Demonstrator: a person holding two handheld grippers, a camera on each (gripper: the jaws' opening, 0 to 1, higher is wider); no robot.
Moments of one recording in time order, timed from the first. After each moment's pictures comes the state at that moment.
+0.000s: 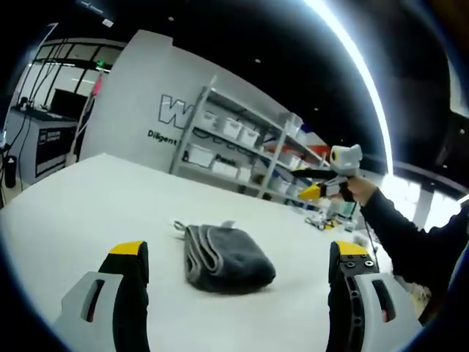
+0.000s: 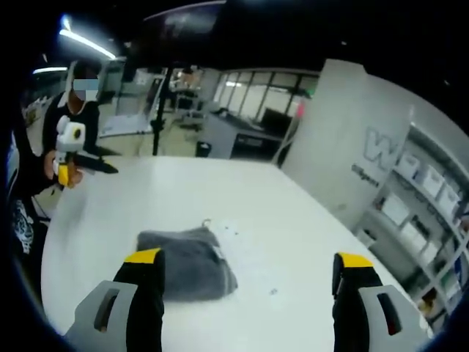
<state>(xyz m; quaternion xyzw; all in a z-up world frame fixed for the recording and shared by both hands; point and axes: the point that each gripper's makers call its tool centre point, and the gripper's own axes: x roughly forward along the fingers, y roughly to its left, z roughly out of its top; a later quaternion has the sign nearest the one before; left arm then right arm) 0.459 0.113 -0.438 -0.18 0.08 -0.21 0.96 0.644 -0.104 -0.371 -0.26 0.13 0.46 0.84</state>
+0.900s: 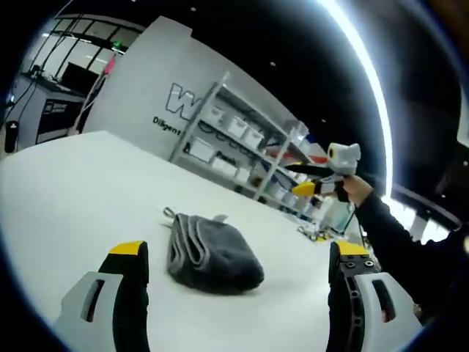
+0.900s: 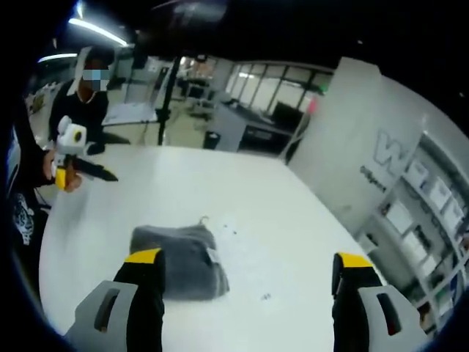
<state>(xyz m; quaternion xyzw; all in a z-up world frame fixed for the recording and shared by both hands) 0.467 0.089 -0.456 -0.25 0.09 -0.21 0.94 0.665 -0.088 -0.367 -0.30 0.14 0.47 0.82</state>
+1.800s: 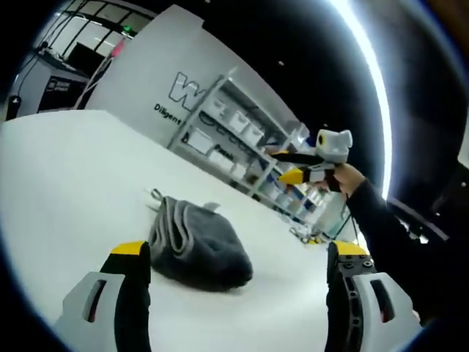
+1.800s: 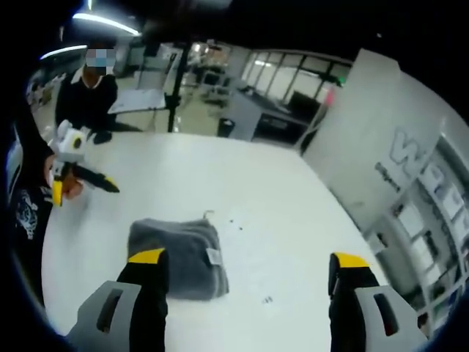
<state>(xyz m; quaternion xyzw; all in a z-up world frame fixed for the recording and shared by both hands) 0.480 0.063 -0.475 -0.30 0.11 -0.22 0.92 0.680 -0.062 -0.383 -0.33 0.18 0.50 0.78</state>
